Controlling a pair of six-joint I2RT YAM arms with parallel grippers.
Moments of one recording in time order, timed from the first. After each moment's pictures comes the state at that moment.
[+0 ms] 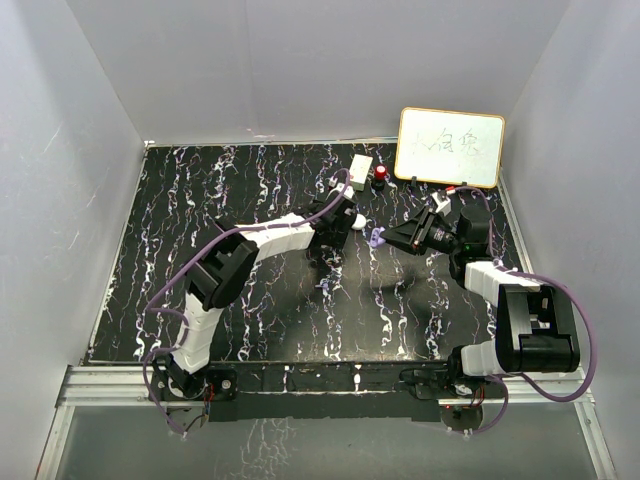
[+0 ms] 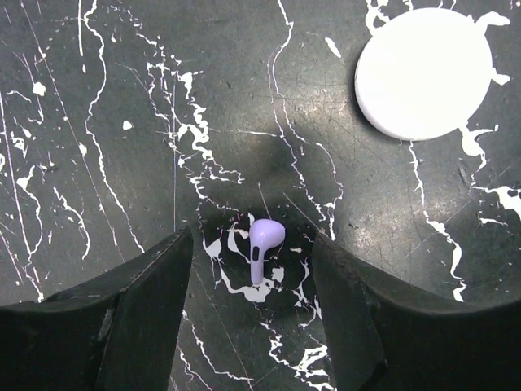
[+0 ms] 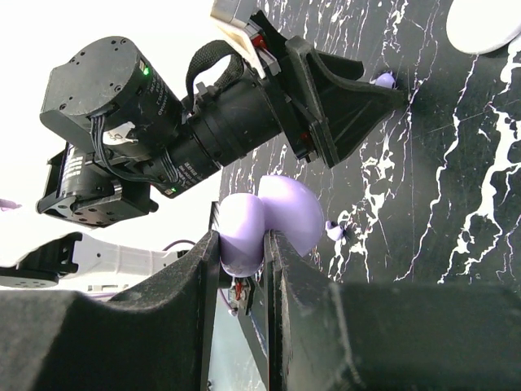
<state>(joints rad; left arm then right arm) -0.79 2.11 1.48 -0.30 -0.38 -0.26 -0.04 1.38 0.53 0.56 -1.00 0.98</state>
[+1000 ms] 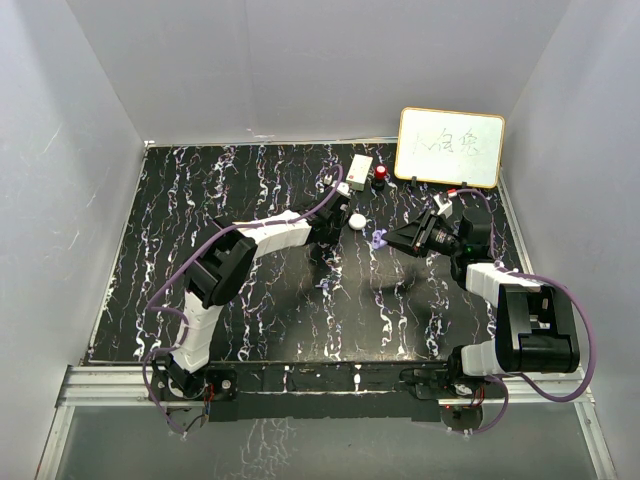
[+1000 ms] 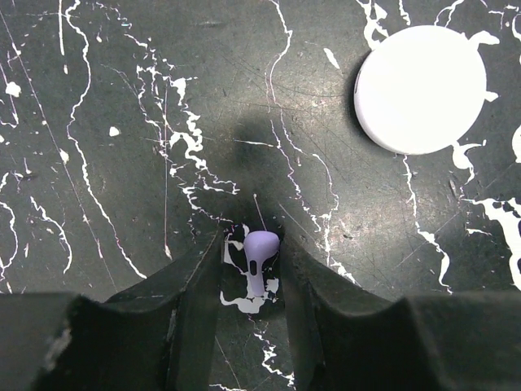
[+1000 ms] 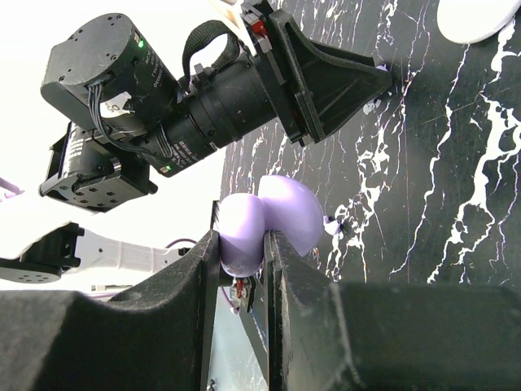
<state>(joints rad) -0.76 2.12 1.49 -0.29 -0.30 -0.31 -0.05 1.38 0.51 0.57 -1.02 0.98</state>
